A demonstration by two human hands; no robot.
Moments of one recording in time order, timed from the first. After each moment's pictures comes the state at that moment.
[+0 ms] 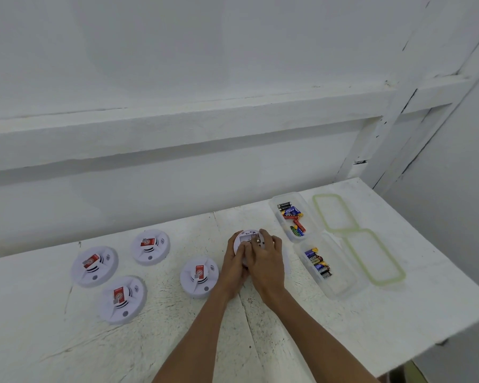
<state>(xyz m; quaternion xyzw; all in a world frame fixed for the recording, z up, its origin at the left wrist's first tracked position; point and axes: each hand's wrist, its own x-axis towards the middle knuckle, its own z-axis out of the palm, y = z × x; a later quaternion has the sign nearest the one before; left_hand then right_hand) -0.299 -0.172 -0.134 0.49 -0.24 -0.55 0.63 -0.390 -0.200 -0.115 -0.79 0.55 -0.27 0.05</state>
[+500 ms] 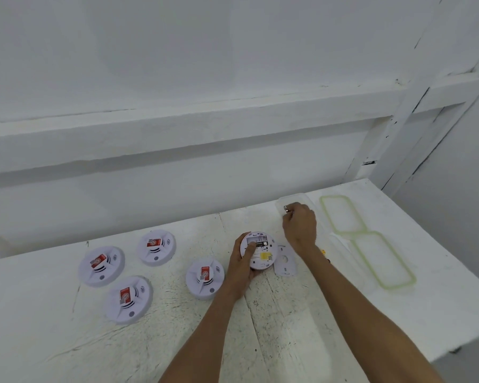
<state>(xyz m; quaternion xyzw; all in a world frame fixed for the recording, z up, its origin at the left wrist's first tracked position) -0.300 -0.178 -0.131 0.49 -0.21 -0.57 0.63 -0.423 -0.300 -0.056 -0.70 0.63 -0.29 0.18</state>
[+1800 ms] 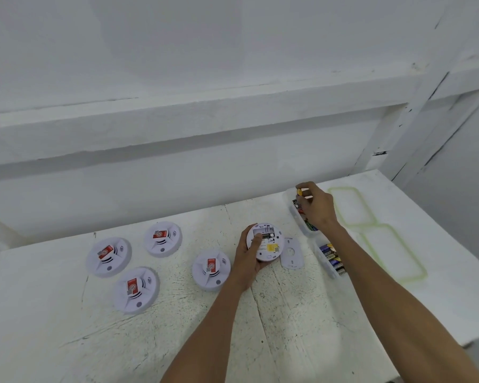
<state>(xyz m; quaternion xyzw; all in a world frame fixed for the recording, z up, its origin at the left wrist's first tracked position) -0.299 -0.179 -0.129 0.47 -0.18 -0.59 0.63 -0.455 -0.336 -0.044 -0.72 0.54 -0.32 0.30</state>
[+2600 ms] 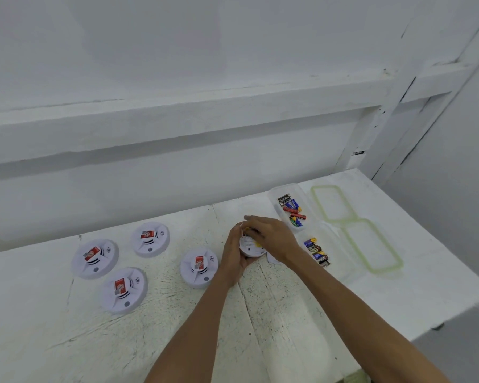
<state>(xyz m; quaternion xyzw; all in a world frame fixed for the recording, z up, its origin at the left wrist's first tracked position) -0.300 -0.183 -0.132 0.46 -0.14 -0.61 0.62 -0.419 -0.252 -0.077 -0.90 0.33 -0.24 0.14</state>
